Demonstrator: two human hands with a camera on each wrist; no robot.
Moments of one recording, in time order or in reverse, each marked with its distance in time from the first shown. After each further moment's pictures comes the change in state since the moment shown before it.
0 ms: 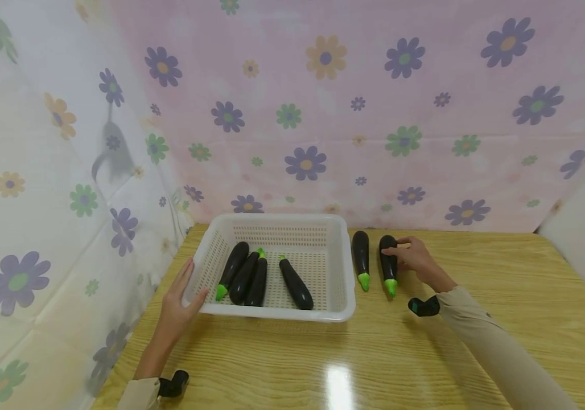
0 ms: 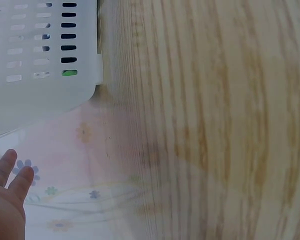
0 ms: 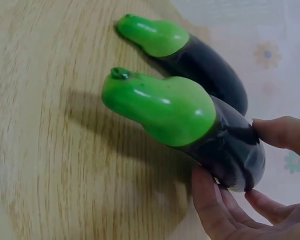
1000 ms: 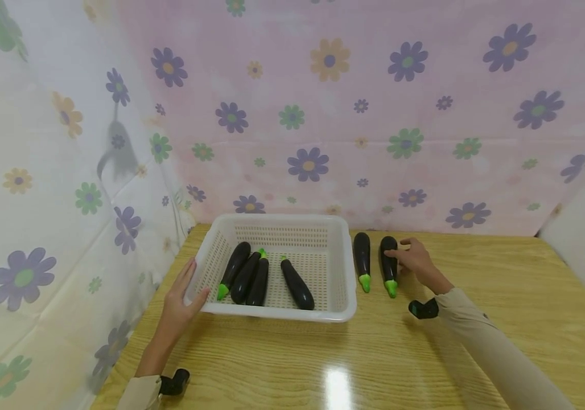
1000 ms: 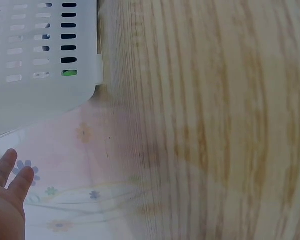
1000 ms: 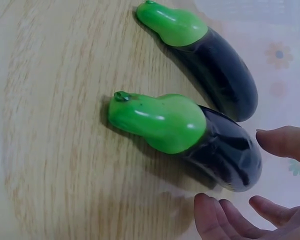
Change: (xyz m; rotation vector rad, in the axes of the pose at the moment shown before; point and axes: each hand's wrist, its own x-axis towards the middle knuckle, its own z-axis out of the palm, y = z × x) left_hand 0.000 0.003 -0.003 -0.010 -0.013 -0.020; right_hand 0.002 0.002 0.005 -0.163 0.072 0.005
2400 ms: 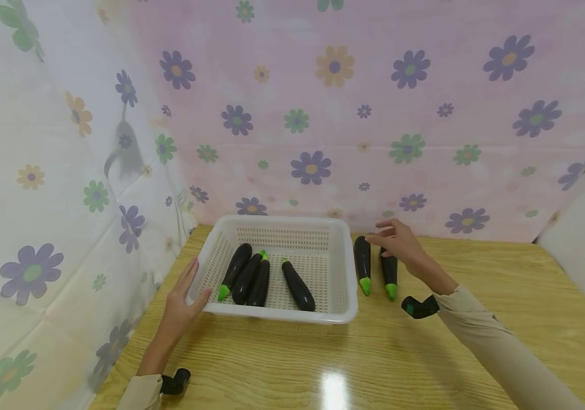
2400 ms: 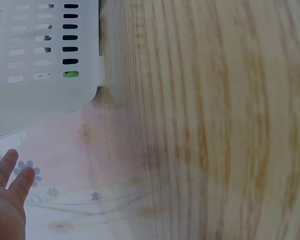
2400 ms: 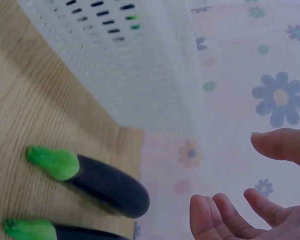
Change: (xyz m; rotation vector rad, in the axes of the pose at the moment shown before) left_hand -0.001 0.000 -0.001 -0.012 -0.019 -0.034; right_hand -0.041 -0.089 -0.001 0.044 -0.081 -0.227
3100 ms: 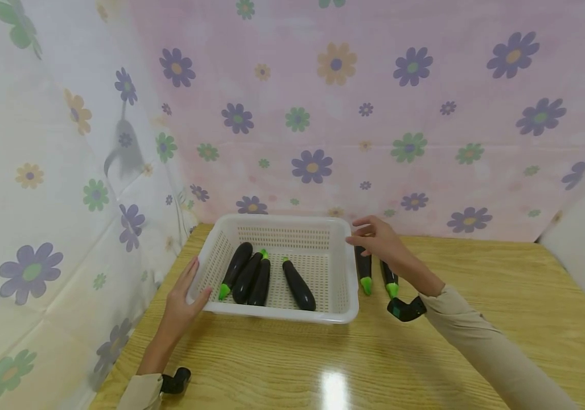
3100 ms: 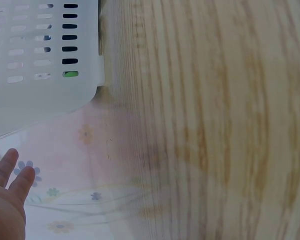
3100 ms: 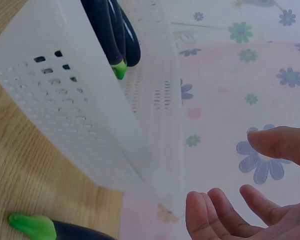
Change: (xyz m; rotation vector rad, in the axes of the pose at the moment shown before) left_hand 0.001 -0.001 0.001 -0.005 -0.003 0.016; right_hand -0.002 -0.033 0.028 0.044 -0.080 -0.074
